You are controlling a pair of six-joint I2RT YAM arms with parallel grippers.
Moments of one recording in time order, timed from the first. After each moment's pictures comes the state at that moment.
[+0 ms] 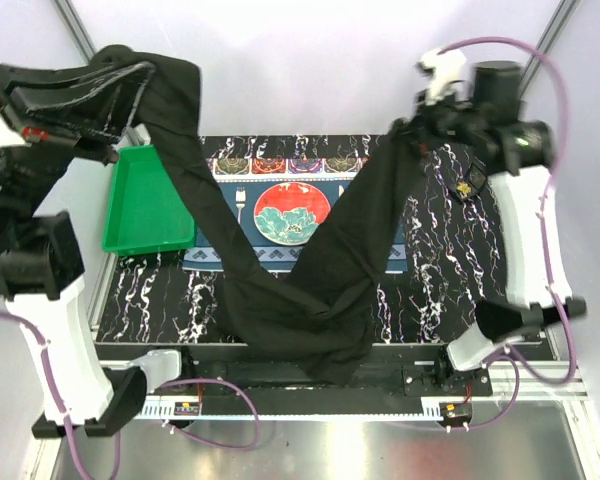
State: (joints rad) left arm 0.04 1.14 2.07 0.01 0.75 -0.48; right arm 0.14 1.53 2.16 -1.01 -0.36 -0.22
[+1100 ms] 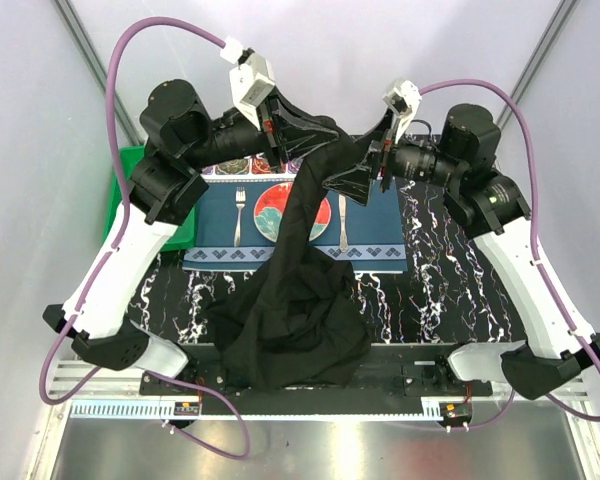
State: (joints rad) left arm -0.65 1.46 2.00 -0.32 0.73 -0.10; right arm 0.46 1.29 1.68 -0.44 -0.75 0.16
